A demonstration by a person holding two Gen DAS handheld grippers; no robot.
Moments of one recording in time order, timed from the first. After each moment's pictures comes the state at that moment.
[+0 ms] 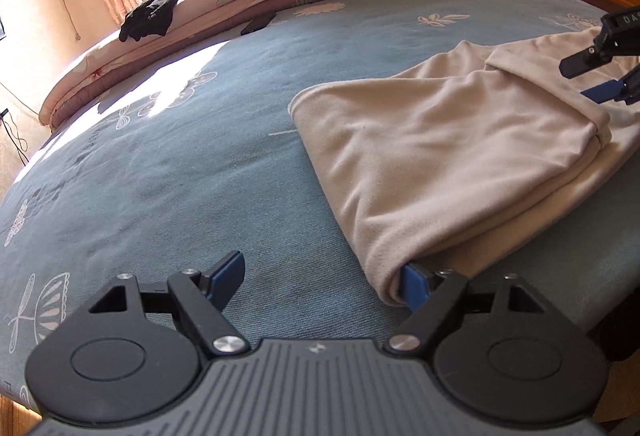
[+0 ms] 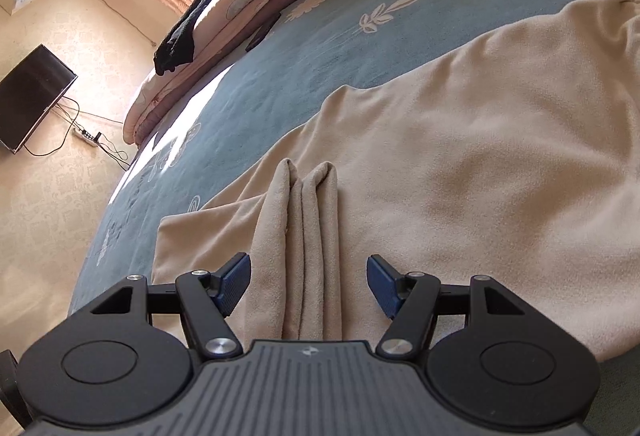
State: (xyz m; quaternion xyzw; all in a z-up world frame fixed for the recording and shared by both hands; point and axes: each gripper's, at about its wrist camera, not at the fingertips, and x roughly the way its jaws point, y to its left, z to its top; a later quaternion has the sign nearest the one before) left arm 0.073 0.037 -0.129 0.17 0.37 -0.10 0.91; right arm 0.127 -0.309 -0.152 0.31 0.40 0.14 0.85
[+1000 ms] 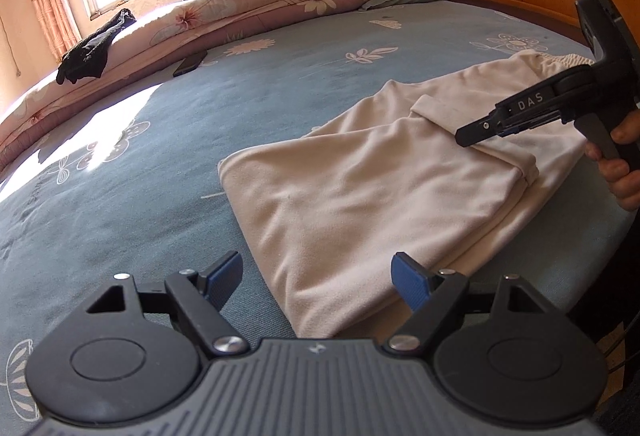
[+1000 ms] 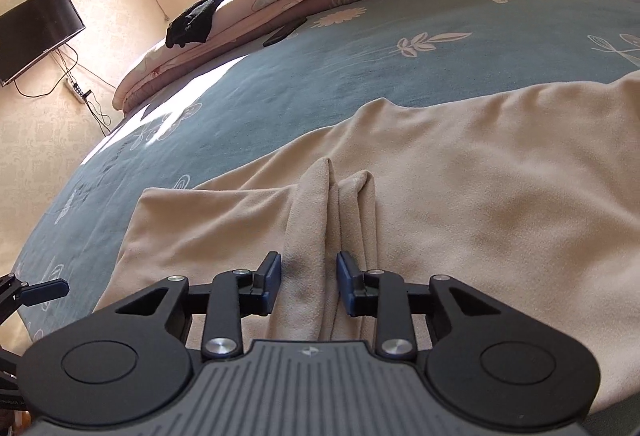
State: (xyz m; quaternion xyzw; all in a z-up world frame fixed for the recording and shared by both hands) left arm 0.086 0.019 -0.110 0.17 0.34 -0.19 0.91; right arm 0.125 -0.258 -0.147 0.20 0.37 0.12 0.90
